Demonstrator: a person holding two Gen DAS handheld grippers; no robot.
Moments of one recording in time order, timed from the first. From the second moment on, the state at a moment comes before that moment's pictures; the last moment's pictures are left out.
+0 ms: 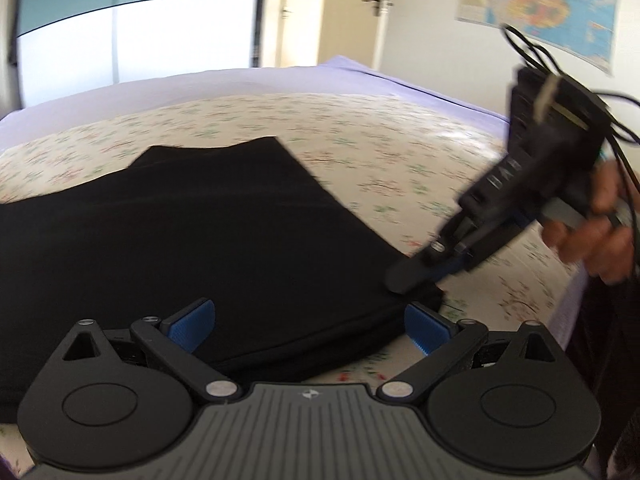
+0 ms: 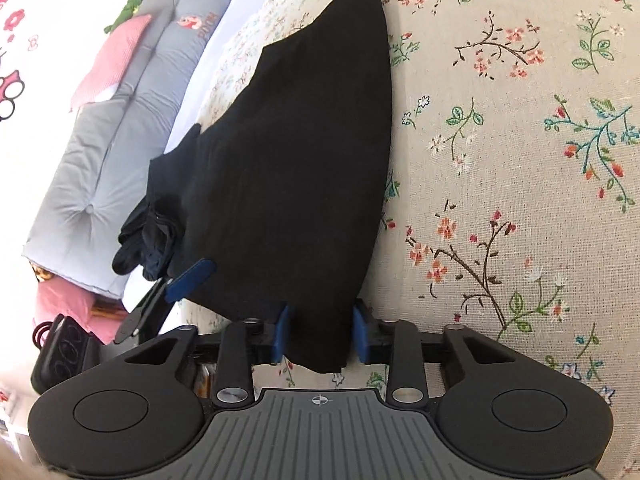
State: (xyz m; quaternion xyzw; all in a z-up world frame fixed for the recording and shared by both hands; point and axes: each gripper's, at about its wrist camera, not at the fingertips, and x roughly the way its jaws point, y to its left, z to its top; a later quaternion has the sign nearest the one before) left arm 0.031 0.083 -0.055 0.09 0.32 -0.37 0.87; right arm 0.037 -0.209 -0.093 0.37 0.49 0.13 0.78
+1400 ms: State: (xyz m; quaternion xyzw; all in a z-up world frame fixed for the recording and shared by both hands) left arm 0.042 0.042 -0.077 0.08 0.31 -0.31 0.89; right arm 0.148 -0.250 -0.099 0.36 0.33 0.11 0.87
